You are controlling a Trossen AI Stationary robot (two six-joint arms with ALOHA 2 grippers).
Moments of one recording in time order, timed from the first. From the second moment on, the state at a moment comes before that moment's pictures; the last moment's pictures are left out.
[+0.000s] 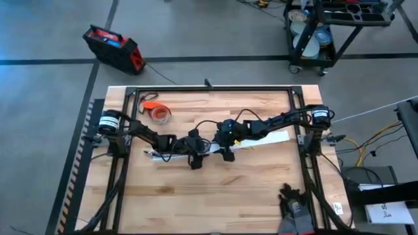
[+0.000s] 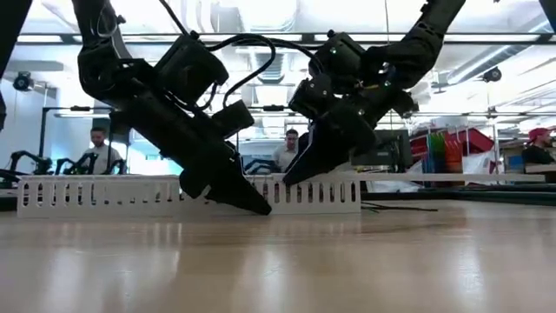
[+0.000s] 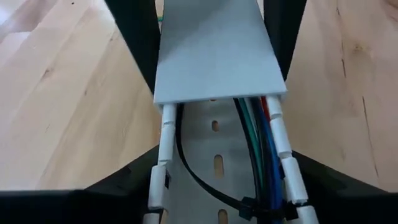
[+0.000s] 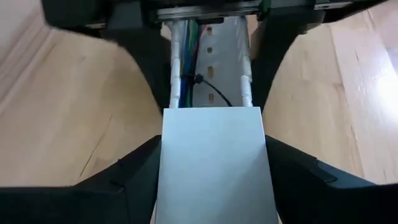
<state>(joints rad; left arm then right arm) -0.03 1.84 0.68 0.57 -0.20 -0.02 -0.10 1.93 0.93 0.21 -0.26 -0.15</state>
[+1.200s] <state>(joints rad) -0.02 1.88 0.73 0.58 -0.20 -0.01 -0.10 1.95 0.96 0.19 -0.27 -0.13</state>
